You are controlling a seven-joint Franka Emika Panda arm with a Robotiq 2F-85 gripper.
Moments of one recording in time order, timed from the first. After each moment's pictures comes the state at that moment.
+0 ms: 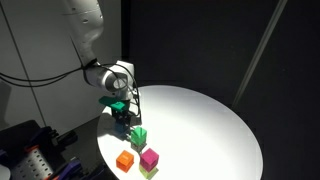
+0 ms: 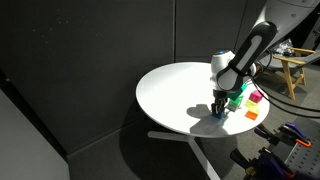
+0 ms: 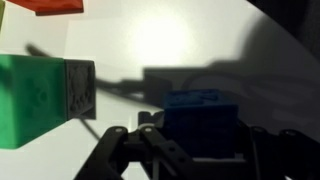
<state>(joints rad) 0.02 0.55 -0.07 -2.29 -0.13 2.67 -0.02</state>
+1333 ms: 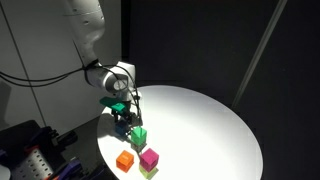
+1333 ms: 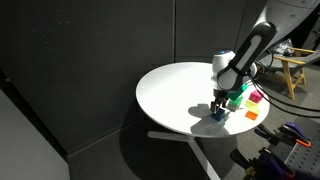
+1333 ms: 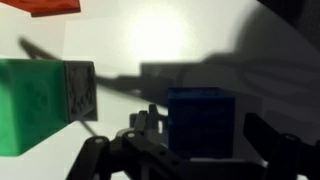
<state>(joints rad) -0.01 0.55 -0.06 -2.29 -0.11 2.69 -0.02</state>
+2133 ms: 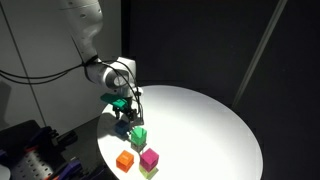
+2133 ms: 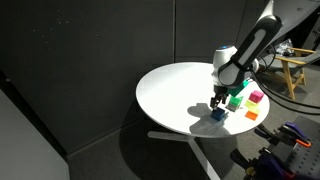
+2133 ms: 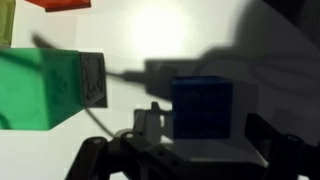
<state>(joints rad) -0.01 0.50 -0.07 -2.31 -0.11 2.68 -0.02</state>
